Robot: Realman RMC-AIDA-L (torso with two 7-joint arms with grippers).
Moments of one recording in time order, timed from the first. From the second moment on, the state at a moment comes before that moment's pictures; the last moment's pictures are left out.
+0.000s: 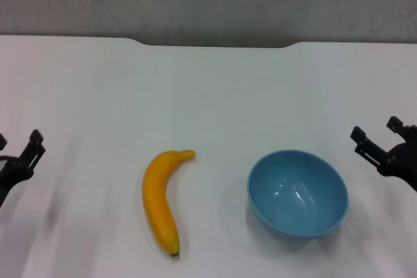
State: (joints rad) left arm -0.18 -2.03 -1.17 -0.44 -0.44 -0.94 2.78; right arm 0.31 2.00 1.26 0.30 0.02 1.10 -2.62
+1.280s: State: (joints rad) left arm -0.05 -2.01 -1.33 -1.55 0.04 0.51 2.74; right arm 0.29 1.94 1.60 1.30 -1.83 0.70 -0.91
